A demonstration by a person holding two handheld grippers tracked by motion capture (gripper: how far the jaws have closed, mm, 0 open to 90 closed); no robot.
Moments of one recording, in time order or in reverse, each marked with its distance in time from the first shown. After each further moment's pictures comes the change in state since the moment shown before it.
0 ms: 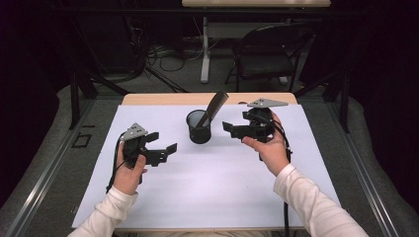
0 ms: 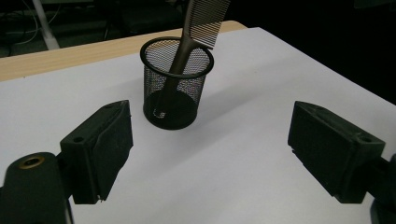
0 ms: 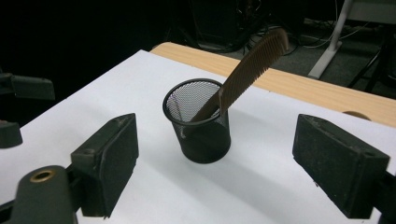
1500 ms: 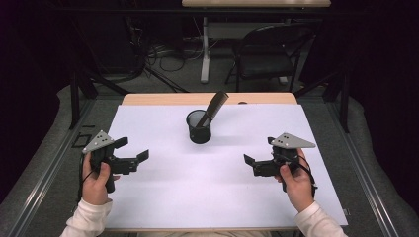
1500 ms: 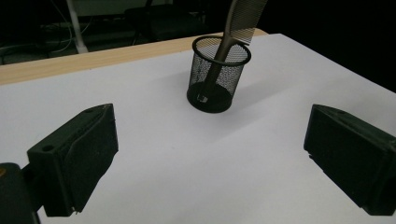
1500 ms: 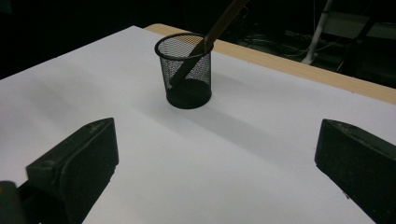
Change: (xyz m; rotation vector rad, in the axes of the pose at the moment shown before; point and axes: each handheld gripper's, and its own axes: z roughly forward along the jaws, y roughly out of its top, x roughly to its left) left arm 0.036 -0.031 -0.061 -0.049 0.070 -0.003; right arm -0.005 -0.081 -0.065 -0.041 -0.057 -0.103
